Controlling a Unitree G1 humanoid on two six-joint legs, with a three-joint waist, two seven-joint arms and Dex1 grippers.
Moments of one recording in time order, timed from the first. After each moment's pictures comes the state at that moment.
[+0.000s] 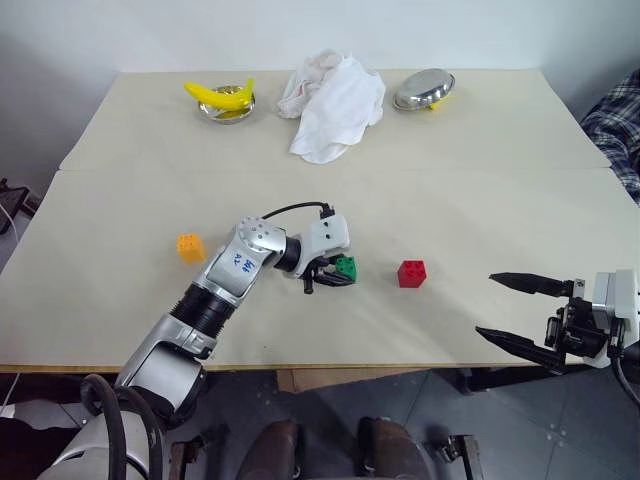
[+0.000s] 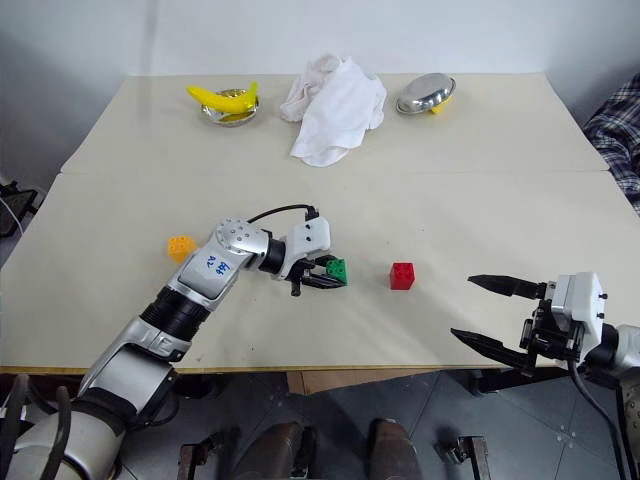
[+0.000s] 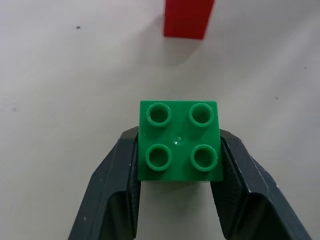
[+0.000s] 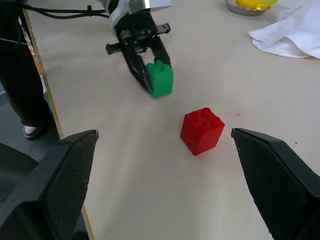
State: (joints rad) left arm -0.86 0.34 -0.42 0.28 0.00 0.46 -1.02; right arm 0.10 -0.83 -0.45 -0.19 0.66 0.12 1.28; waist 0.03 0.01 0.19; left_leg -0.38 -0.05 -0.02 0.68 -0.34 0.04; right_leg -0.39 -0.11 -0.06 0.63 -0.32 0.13
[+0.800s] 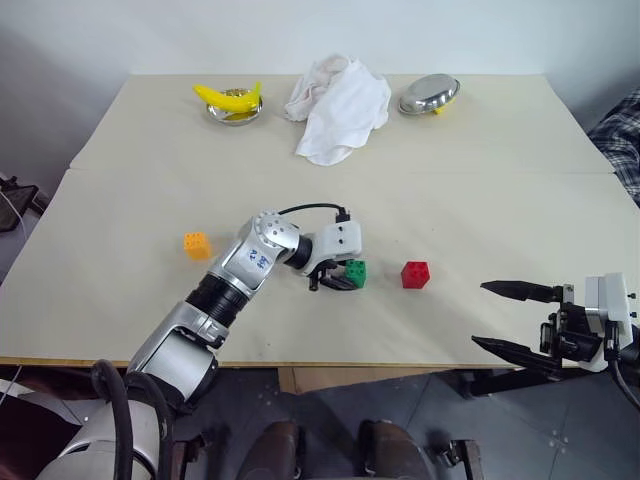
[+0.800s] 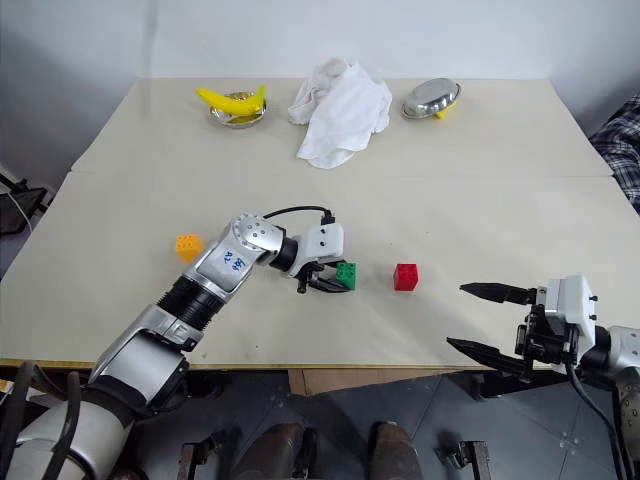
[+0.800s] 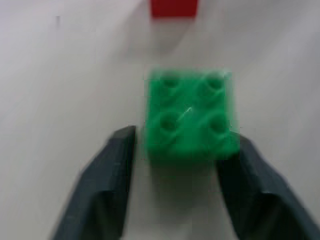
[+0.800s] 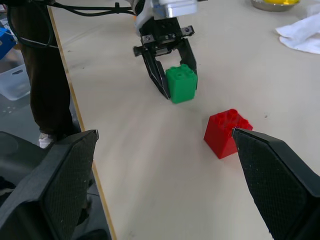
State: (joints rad) left arm -0.95 0.32 -0.46 0.47 0.07 0.32 -1.08; right arm 0.12 -0.83 -0.42 -0.17 0.66 0.15 1.34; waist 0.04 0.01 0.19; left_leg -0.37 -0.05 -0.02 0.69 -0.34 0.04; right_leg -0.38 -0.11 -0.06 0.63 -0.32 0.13
